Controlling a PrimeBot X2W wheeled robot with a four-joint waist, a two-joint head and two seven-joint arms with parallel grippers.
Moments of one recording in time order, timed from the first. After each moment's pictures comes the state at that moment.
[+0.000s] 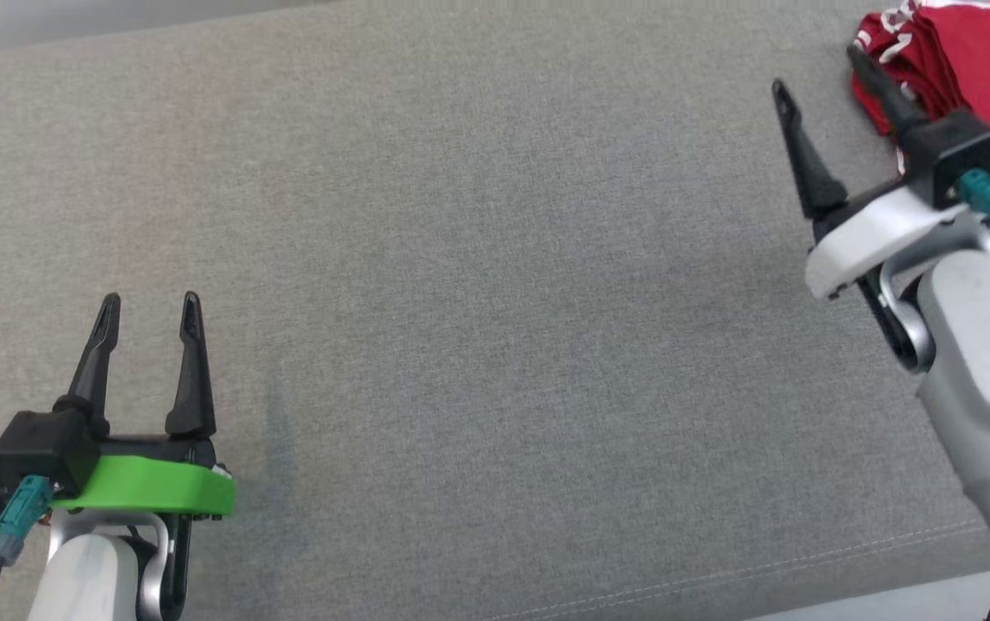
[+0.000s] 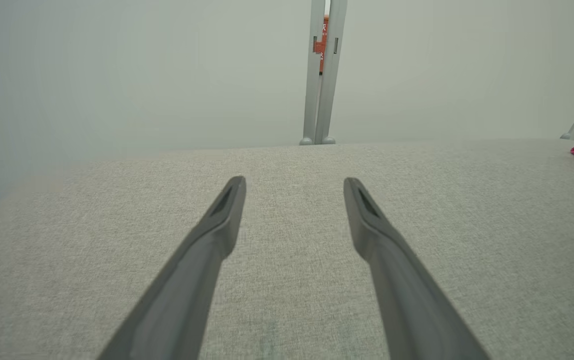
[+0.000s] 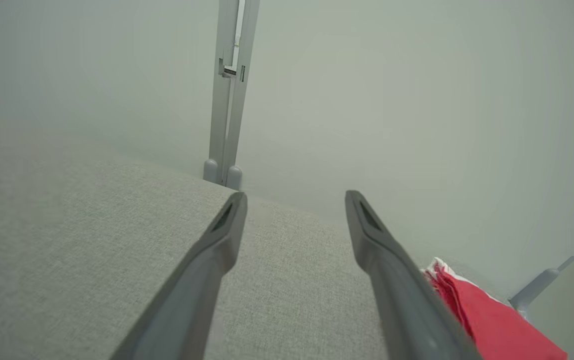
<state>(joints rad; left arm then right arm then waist) -0.18 0.20 -0.06 0.14 -0.29 -0.06 -0.26 -0.74 -0.37 0.35 0.52 0.23 0.13 -0.26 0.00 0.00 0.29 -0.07</state>
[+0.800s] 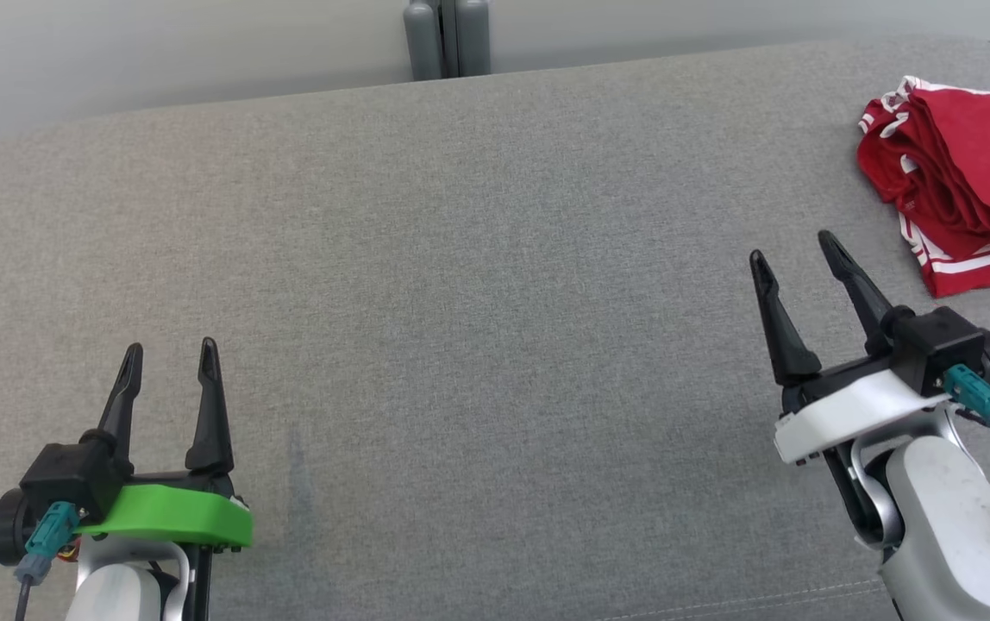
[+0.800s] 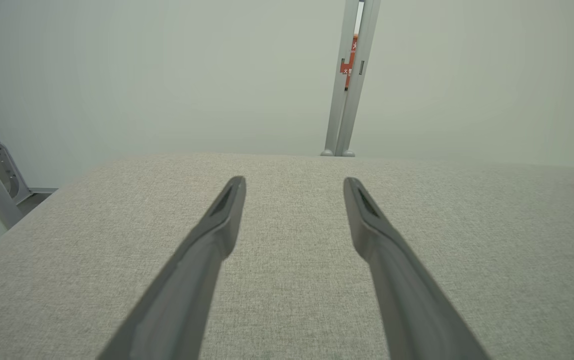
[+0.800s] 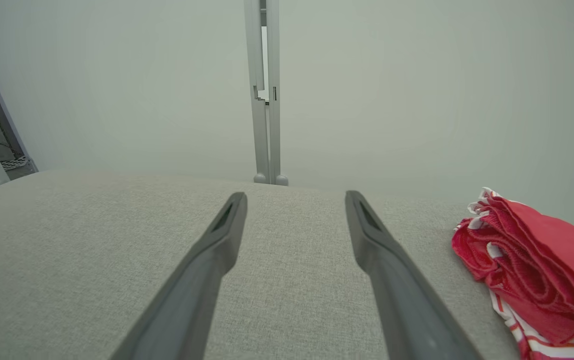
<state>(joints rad) -0.14 0.14 -0.03 0.21 -0.29 -0.08 -0.26 -0.31 -0.24 0.19 0.25 0.24 0.13 -0.26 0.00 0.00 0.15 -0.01</state>
